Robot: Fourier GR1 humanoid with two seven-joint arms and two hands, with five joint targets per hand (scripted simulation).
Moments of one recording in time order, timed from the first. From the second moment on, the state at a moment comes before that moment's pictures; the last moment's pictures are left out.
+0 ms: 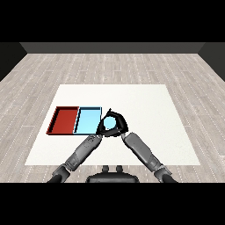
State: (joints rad) left arm -0.49 0.04 -0.55 -1.08 0.23 0.42 -0.20; right arm -0.50 -0.02 0.52 -1.33 -0.20 -0.35 -0.22
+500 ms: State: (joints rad) left arm -0.52 0.03 -0.57 -1.05 0.33 0.48 -0.24; right arm -0.51 -0.03 0.50 -1.35 -0.20 -0.34 -0.20
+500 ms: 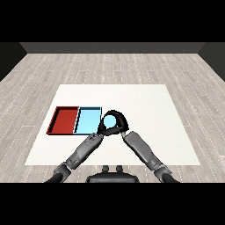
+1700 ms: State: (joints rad) left arm -0.52 0.01 -0.53 -1.01 0.38 0.58 -0.50; right arm -0.43 -0.02 0.38 -1.43 -0.19 -0.29 -0.16
